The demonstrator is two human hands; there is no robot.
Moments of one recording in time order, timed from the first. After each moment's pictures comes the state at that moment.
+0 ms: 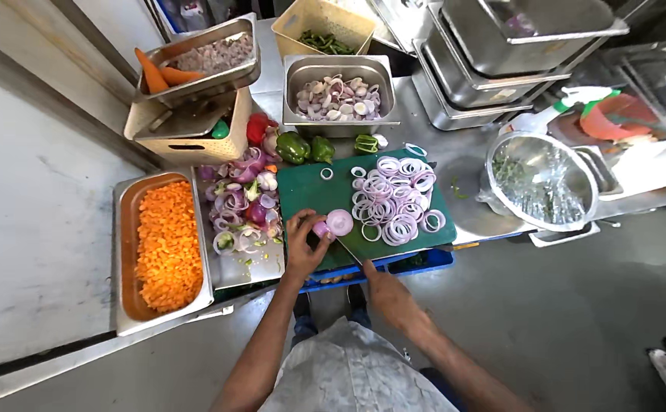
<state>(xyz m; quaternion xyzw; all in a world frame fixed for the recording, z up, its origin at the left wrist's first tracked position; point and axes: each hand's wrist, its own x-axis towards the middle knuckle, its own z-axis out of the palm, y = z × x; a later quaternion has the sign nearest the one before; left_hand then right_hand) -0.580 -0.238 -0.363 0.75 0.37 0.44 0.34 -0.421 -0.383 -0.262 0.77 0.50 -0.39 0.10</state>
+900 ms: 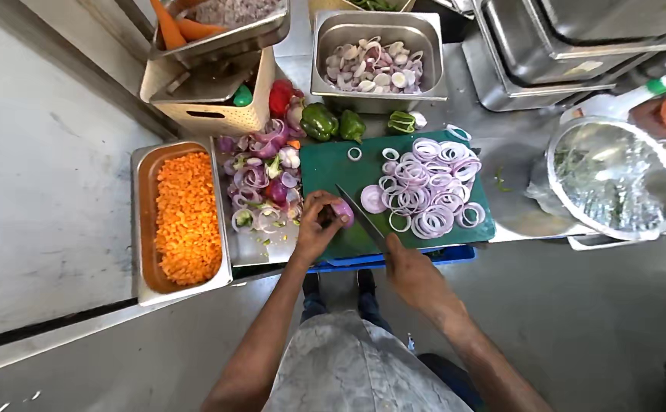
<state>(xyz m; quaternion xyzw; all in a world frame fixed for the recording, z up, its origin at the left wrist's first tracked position) -0.595 -0.225 -0.362 0.61 0.29 0.48 0.56 -0.426 -0.354 -0.232 0.78 0.51 -0.35 0.06</state>
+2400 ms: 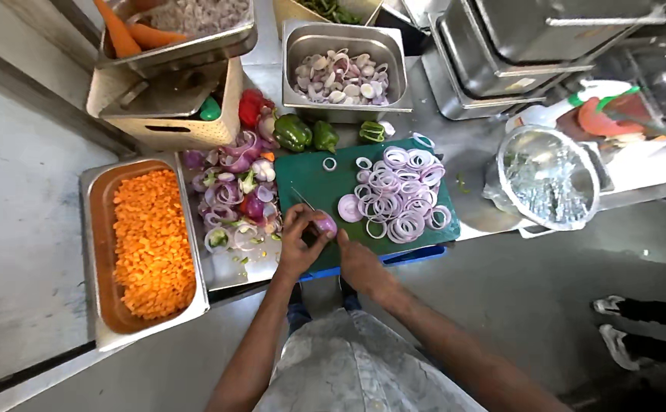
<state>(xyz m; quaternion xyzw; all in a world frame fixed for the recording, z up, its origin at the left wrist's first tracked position) -0.594 -0.226 -0.361 0.67 0.31 0.45 0.50 -0.458 -0.307 -0.271 0.78 0.51 -0.37 0.06</state>
